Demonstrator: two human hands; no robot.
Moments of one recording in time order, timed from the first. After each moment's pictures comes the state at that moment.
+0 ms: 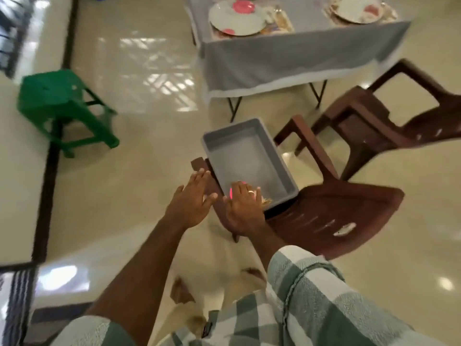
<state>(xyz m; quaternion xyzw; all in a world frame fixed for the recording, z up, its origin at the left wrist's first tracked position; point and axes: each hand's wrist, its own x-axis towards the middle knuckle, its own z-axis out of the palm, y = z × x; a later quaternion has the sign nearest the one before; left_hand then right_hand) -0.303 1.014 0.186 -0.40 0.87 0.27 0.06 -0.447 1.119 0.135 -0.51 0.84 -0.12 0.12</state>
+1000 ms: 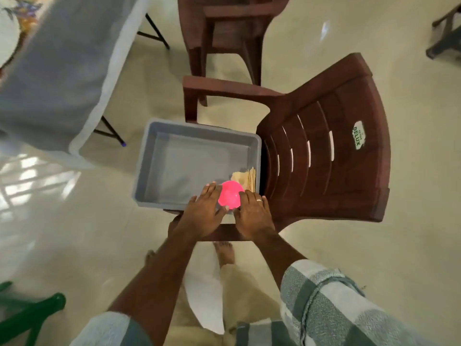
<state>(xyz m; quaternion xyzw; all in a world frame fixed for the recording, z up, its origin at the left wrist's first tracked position) -0.466 0.849 0.059 0.09 0.92 0.21 0.30 -0.443 1.021 0.019 -0.02 0.97 -0.16 0.21</state>
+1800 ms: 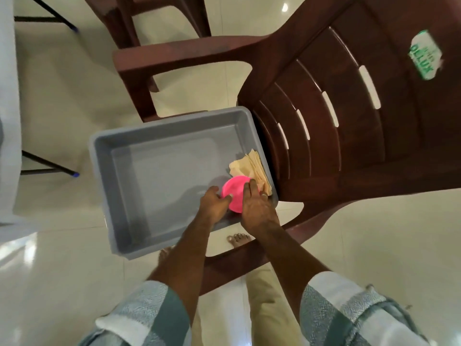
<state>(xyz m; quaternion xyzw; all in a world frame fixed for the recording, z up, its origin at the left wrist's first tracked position) -0.557 0.850 -0.136 -0.12 0.81 0.34 0.46 -0.487 0.961 -0.107 0.23 0.89 -0.15 0.36</state>
